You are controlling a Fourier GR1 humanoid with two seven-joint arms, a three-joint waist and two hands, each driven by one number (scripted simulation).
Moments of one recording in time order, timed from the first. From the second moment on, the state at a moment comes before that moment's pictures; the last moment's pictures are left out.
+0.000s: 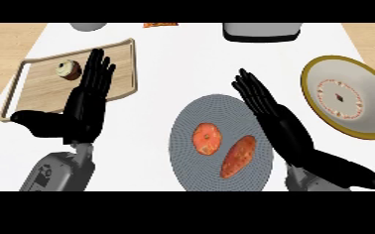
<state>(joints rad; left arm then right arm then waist) -0.23 0.27 -0.26 -1.62 0.36 0.42 0.00 -0.17 -0.22 0.33 -1.70 -0.27 0.12 -0.20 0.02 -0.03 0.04</state>
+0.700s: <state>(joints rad) -0.15 0.39 -0.17 -1.63 0.45 0.24 -0.02 -0.12 -0.15 0.26 -1.45 0.17 -0.55 0.16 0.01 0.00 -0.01</state>
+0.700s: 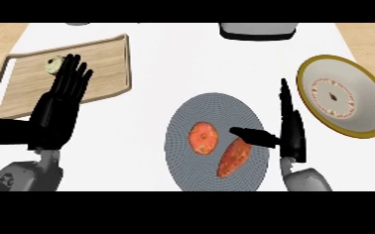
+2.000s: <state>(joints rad) -0.13 0.42 -0.08 -1.58 0.52 0.11 -0.04 -0.74 -0.19 0.39 -1.24 0.08 0.24 1.13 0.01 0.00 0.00</state>
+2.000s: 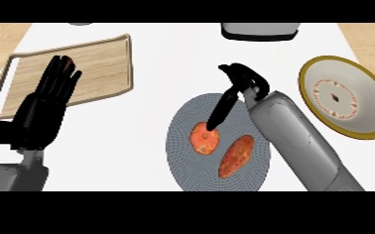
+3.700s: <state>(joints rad) -0.12 0.36 0.01 -1.59 0.45 0.03 0.00 -0.50 -0.03 0.52 -1.28 0.39 0.16 1.08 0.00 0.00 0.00</state>
